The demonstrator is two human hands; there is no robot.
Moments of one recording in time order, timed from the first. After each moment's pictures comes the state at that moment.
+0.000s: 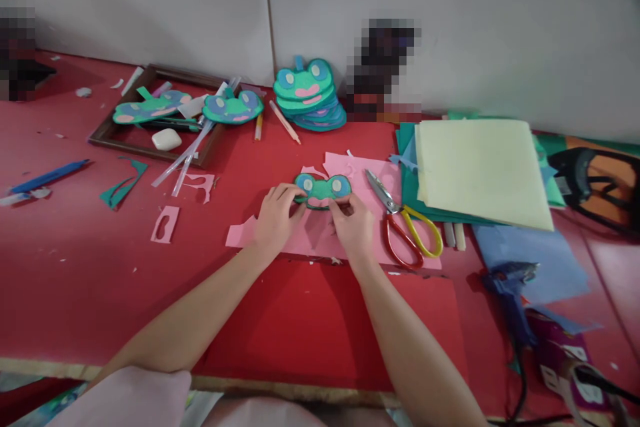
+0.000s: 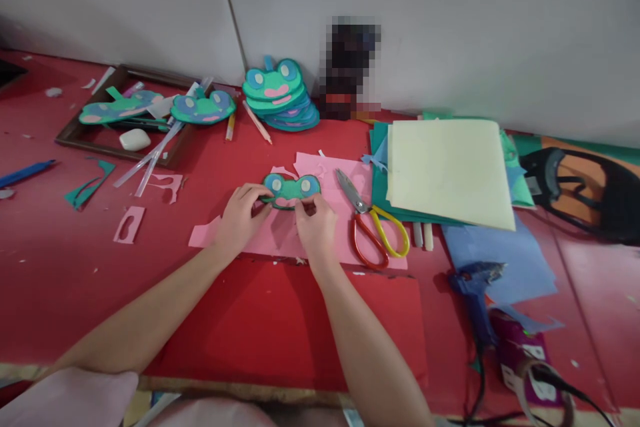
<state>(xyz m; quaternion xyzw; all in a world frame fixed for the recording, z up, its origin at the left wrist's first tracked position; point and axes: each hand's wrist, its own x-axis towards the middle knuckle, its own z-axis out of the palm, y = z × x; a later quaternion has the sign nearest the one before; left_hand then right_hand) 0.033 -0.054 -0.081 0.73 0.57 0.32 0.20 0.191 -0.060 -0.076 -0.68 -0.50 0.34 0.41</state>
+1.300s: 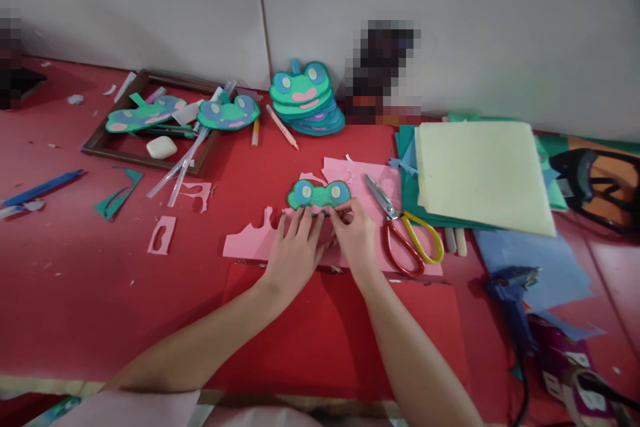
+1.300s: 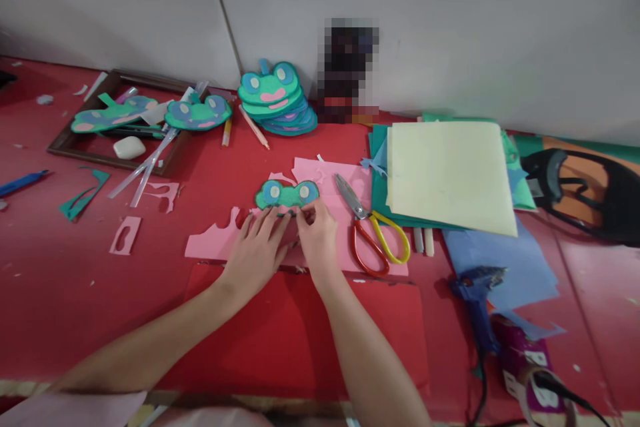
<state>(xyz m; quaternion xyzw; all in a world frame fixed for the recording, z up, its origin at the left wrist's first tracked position) 0.063 -0.097 -0.065 0.83 0.55 0.03 0.05 0.197 -0.060 -0.079 -0.68 -0.55 0.31 0.37</state>
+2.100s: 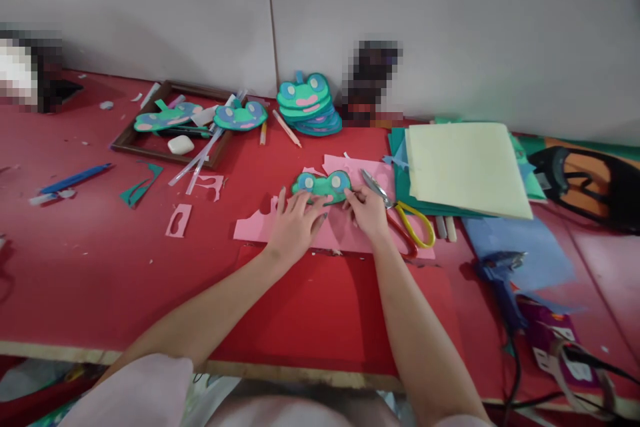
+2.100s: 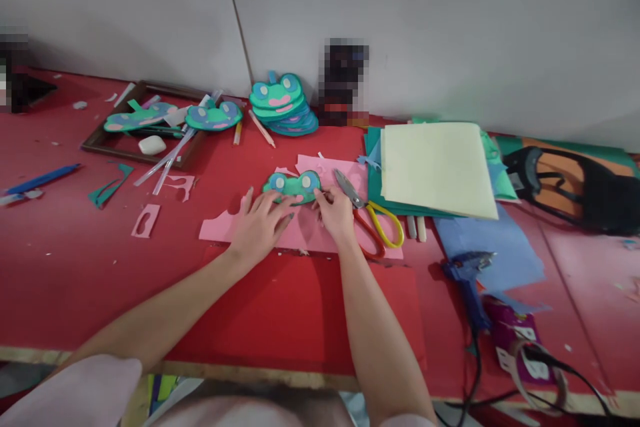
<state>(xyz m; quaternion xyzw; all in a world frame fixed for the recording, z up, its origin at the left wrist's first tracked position) 0.052 -0.083 -0.069 0.82 0.53 0.22 0.05 0.230 -0.044 -0.082 -0.60 -0.46 0.49 0.44</state>
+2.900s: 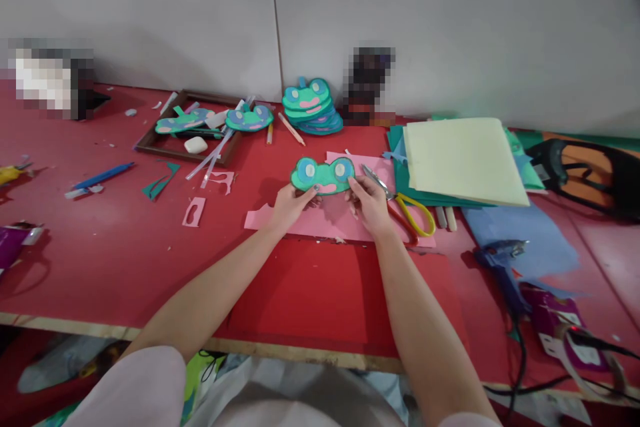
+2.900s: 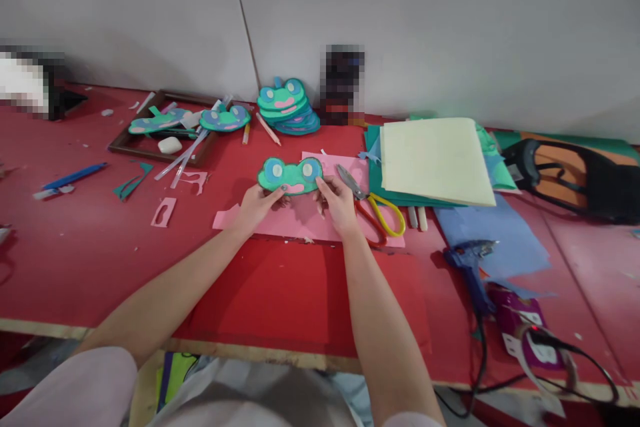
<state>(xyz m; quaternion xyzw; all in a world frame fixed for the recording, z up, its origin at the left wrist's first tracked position) 0.044 -0.055 -0.076 0.47 0.53 0.45 0.55 0.227 -0.051 -0.078 -0.48 -0.42 0.57 0.52</state>
